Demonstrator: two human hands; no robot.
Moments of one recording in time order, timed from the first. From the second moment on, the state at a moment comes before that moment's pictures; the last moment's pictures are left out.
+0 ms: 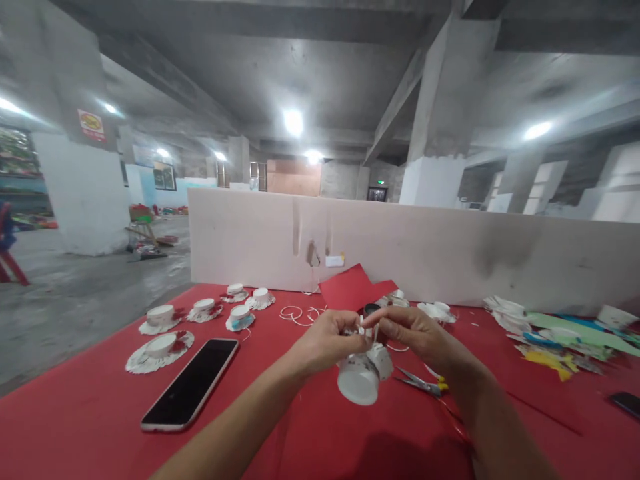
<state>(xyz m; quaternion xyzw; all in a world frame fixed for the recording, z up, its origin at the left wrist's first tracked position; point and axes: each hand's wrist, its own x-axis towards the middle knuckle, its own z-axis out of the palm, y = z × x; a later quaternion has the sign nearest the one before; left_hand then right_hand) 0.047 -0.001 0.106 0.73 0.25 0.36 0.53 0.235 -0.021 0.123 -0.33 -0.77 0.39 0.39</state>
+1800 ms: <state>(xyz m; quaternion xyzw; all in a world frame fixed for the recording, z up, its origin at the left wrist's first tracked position) 0.051 0.003 0.102 0.76 0.31 0.41 0.39 0.239 0.003 0.107 -0.25 -0.73 0.46 0.43</state>
